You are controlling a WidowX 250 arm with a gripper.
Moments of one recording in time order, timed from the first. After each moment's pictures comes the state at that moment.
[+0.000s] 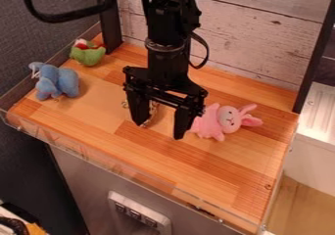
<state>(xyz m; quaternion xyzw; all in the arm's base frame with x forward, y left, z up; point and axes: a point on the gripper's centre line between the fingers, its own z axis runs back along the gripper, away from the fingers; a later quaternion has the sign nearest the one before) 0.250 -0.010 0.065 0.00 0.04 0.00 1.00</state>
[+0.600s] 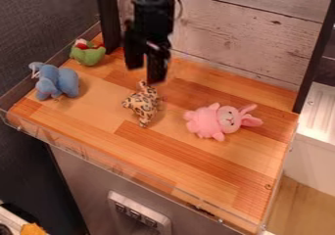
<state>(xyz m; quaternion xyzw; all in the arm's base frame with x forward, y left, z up) 0.337 0.073 0.061 -0.01 0.05 -0.23 0.97</state>
